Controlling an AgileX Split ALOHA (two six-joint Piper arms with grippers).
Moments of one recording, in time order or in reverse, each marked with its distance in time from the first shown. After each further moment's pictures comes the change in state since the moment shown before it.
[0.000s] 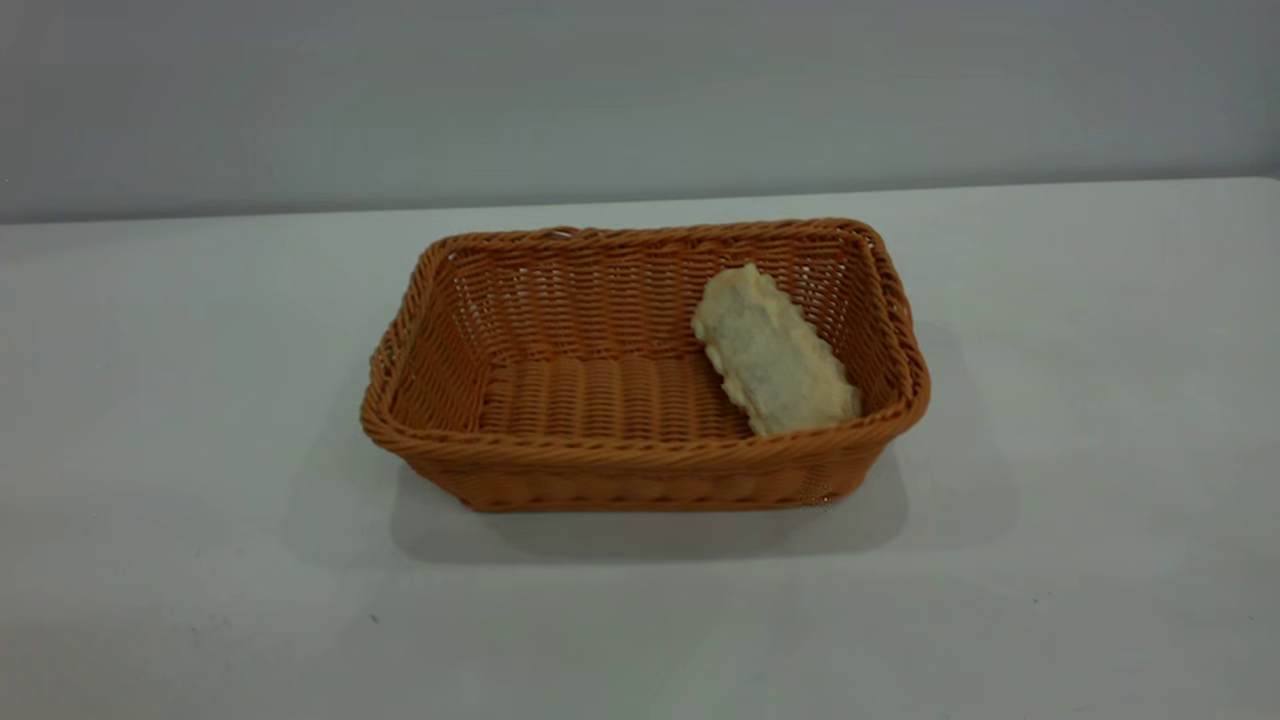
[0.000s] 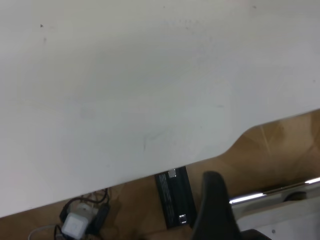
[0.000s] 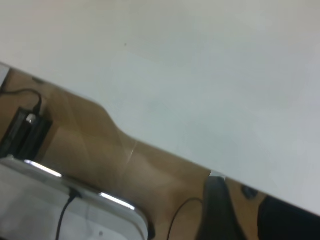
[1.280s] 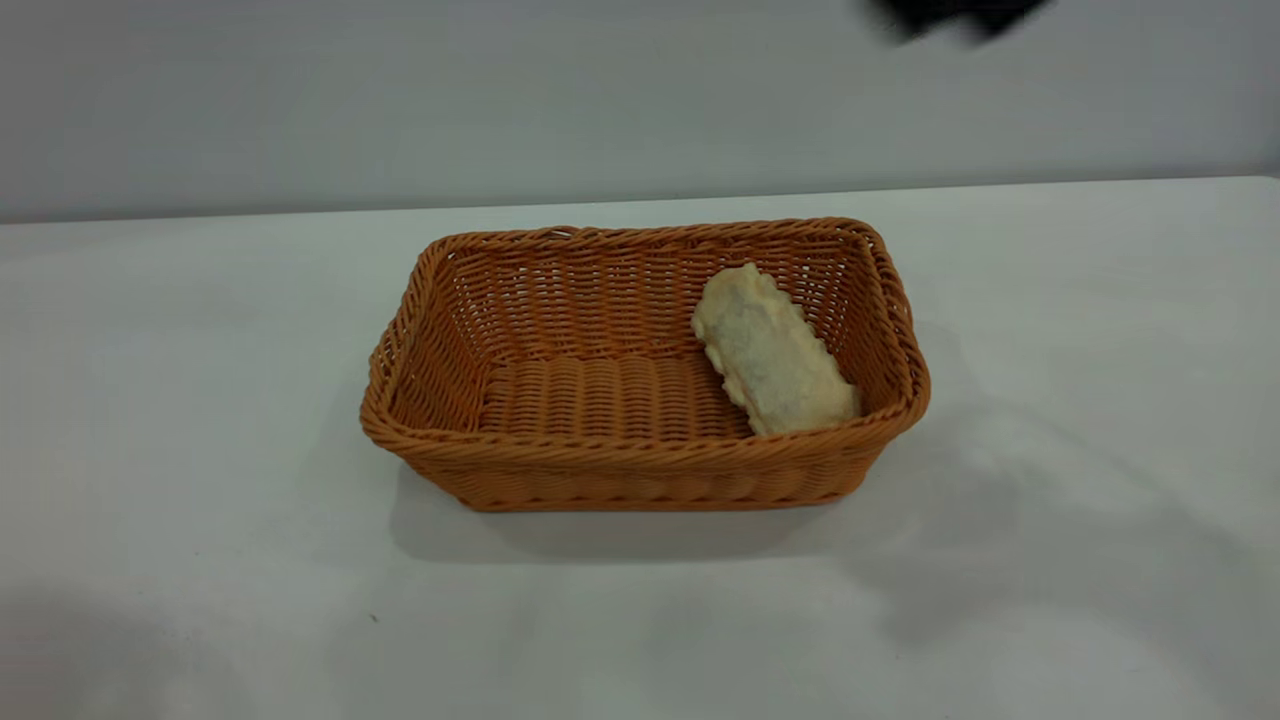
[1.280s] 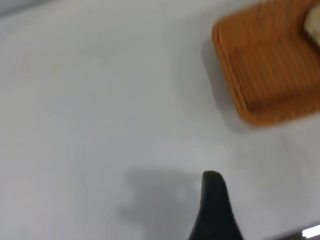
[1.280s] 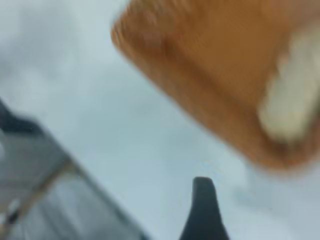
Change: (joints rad) left arm 0.000 0.784 -0.848 -0.015 0.044 0.073; right arm 0.006 1.215 -0.837 0.431 -0.086 -0.443
